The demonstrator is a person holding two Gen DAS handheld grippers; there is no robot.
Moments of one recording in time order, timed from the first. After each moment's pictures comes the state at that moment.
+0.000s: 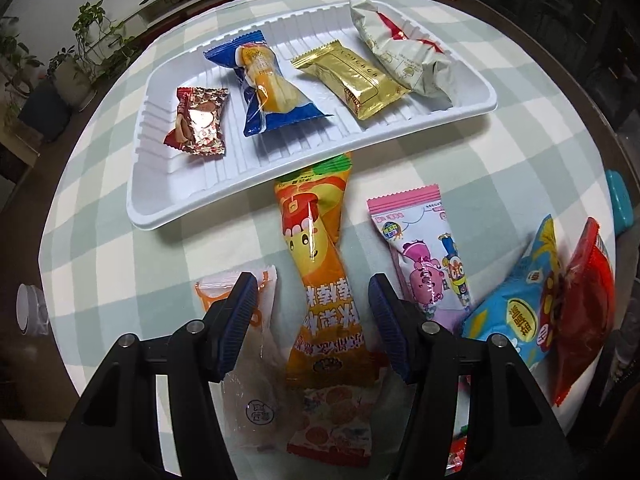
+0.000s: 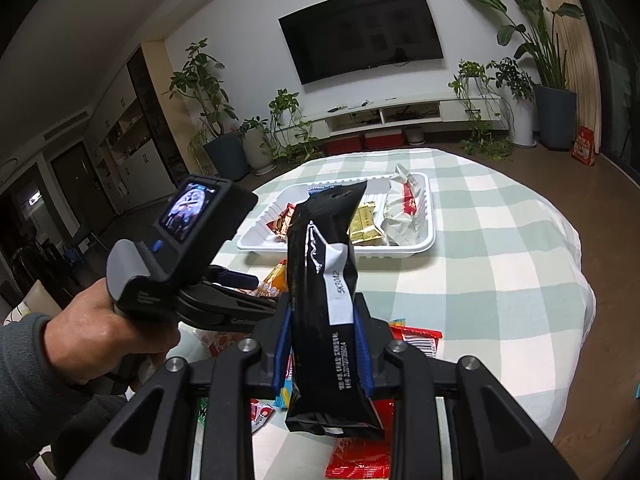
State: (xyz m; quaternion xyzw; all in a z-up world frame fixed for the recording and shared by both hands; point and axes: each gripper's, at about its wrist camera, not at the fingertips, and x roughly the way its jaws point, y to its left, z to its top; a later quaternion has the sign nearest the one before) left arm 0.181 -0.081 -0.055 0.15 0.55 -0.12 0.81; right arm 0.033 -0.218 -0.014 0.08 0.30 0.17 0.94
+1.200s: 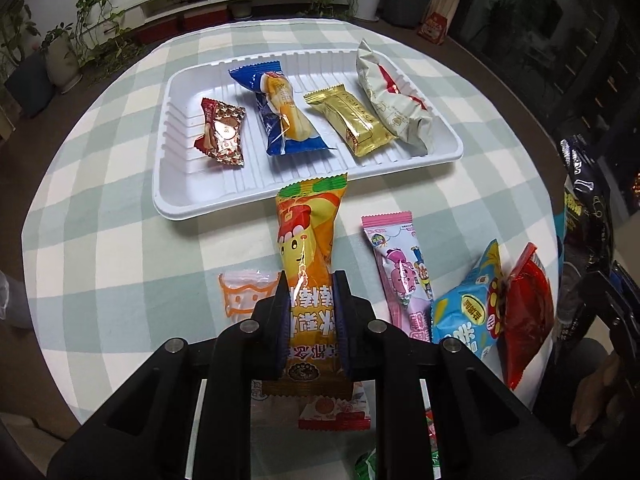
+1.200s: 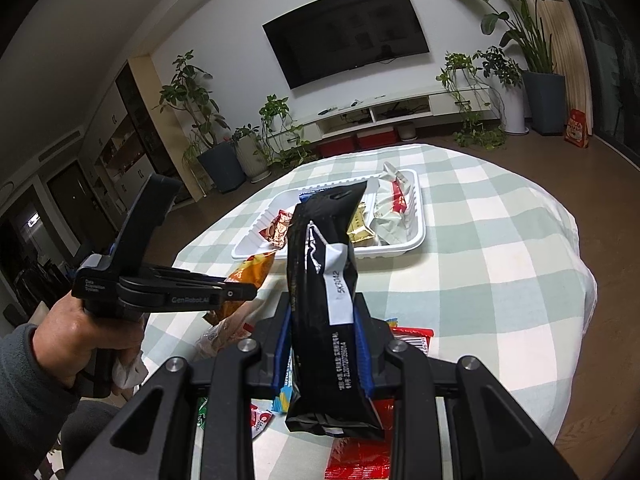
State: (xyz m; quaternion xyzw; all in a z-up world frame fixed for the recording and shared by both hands) left arm 0.161 -0.035 -0.014 0.04 0.52 -0.17 0.84; right arm 0.035 -0.229 -0.021 0.12 0.30 0.16 0.93
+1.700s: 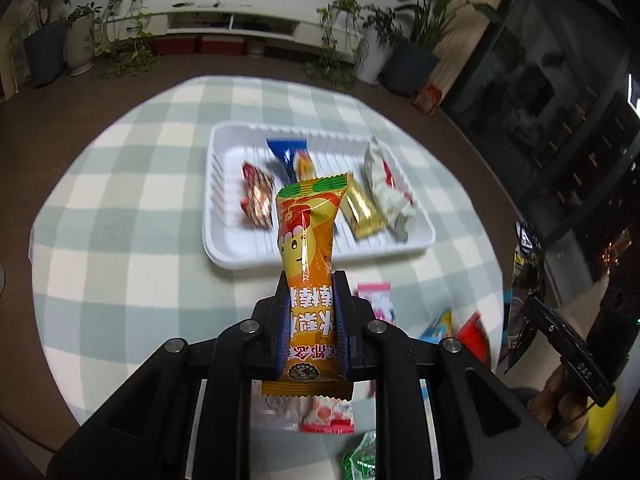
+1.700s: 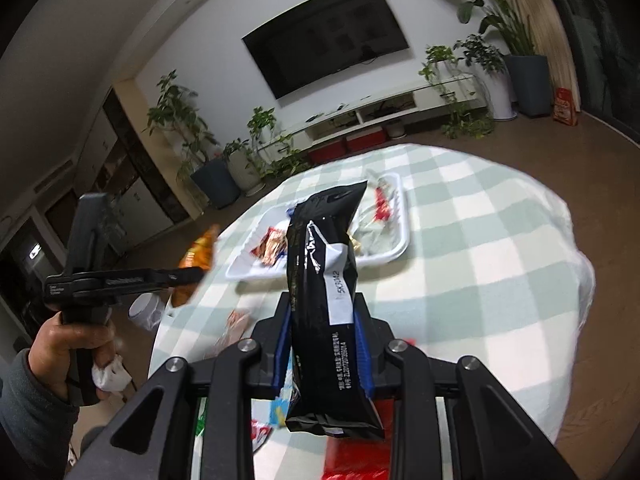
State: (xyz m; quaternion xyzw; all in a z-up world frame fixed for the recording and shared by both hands) left arm 0.165 0.032 0.053 -0.08 0.45 -0.18 0.87; right arm 0.043 -0.255 -0.009 0.17 0.29 0.14 0.93
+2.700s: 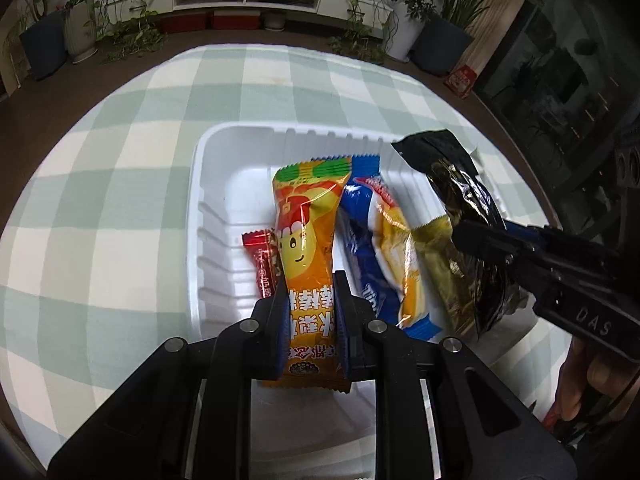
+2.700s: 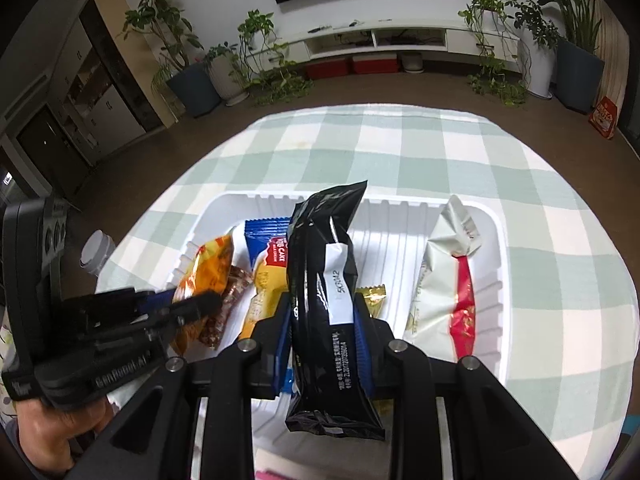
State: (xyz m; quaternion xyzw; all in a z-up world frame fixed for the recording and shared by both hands) left arm 0.327 0.008 -0.041 -0.05 0.50 -0.14 0.85; right arm 0.289 -0.168 -0.030 0.05 0.46 0.15 0.88
